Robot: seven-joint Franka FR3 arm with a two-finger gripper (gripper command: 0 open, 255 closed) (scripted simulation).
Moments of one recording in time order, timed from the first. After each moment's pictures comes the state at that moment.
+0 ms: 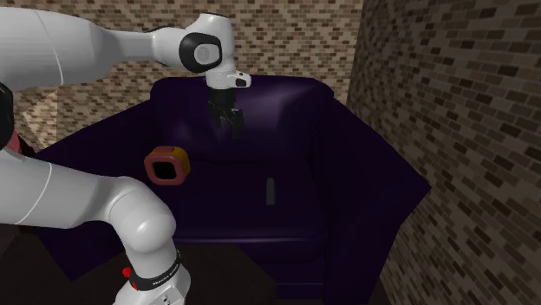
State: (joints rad) arm 0.02 -0.76 0.06 -2.39 0.12 1.69 0.04
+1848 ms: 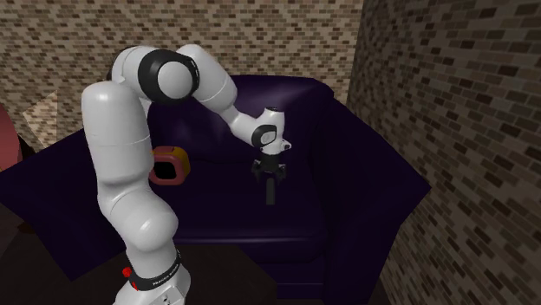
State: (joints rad) arm 0.09 0.12 -0.05 -2.32 0.11 2.40 -0.62
